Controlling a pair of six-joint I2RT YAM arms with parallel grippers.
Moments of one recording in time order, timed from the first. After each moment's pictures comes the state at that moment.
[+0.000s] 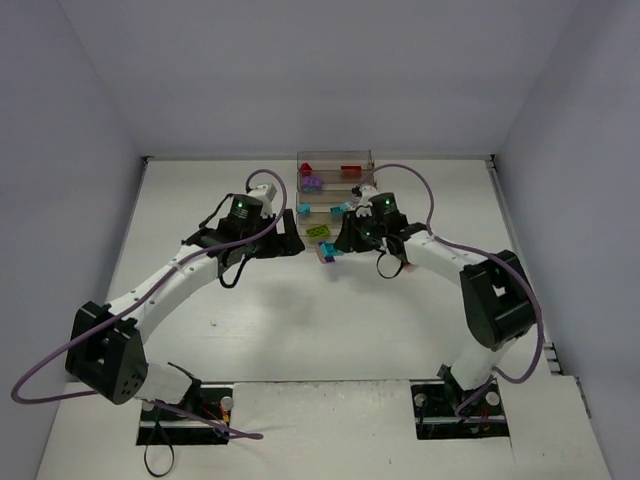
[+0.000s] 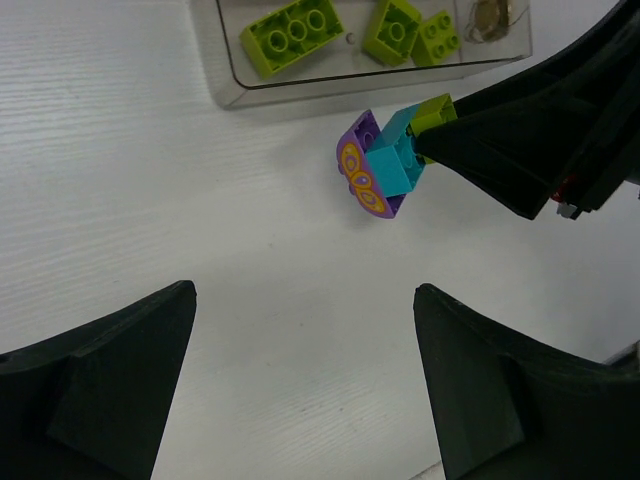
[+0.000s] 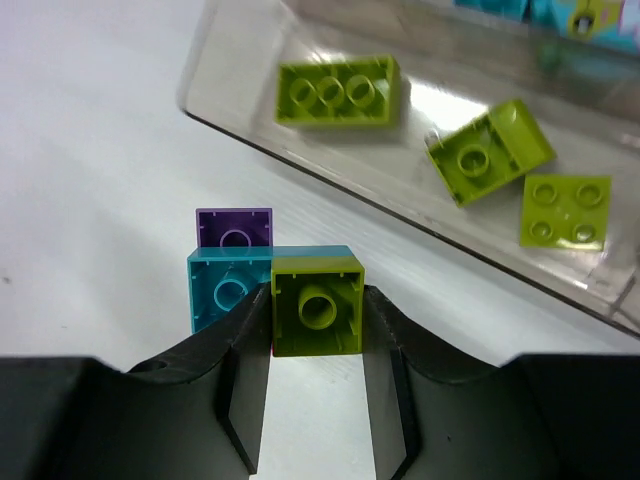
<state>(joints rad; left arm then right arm) -0.49 1.38 1.07 -0.40 0.12 -0.51 0.45 1.74 1.02 -0.03 -0.29 0.32</state>
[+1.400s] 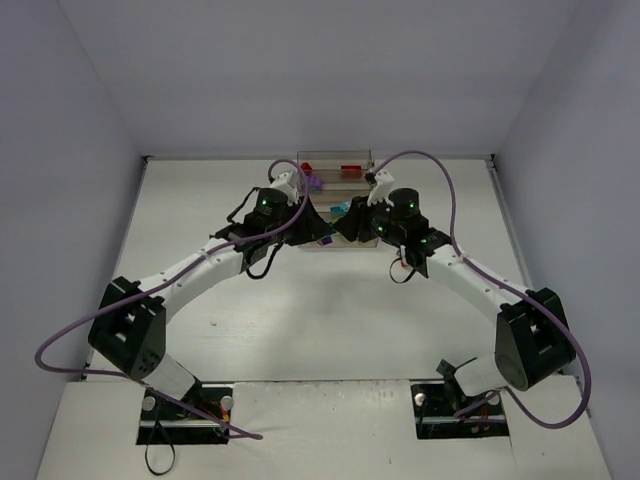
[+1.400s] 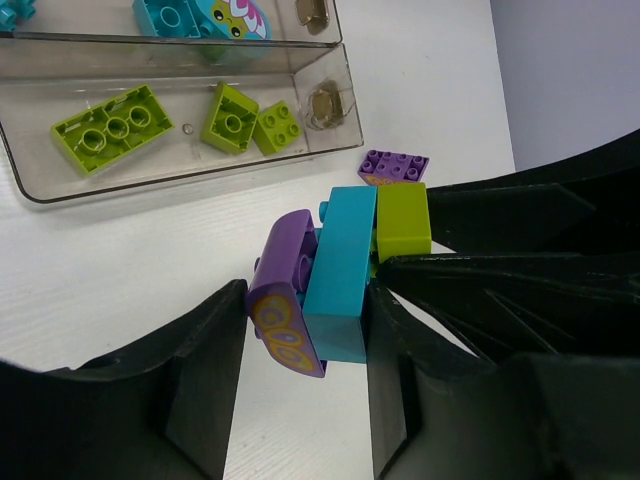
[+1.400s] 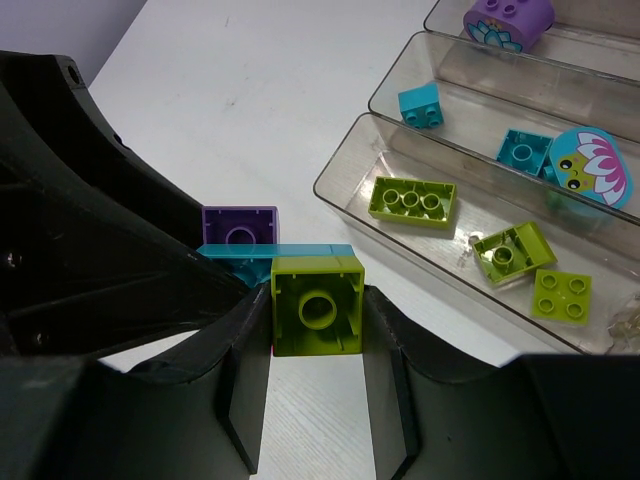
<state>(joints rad) -0.59 1.54 1.13 -0.08 0.15 -0.73 0.47 1.43 0.92 0.14 -0.34 0.31</state>
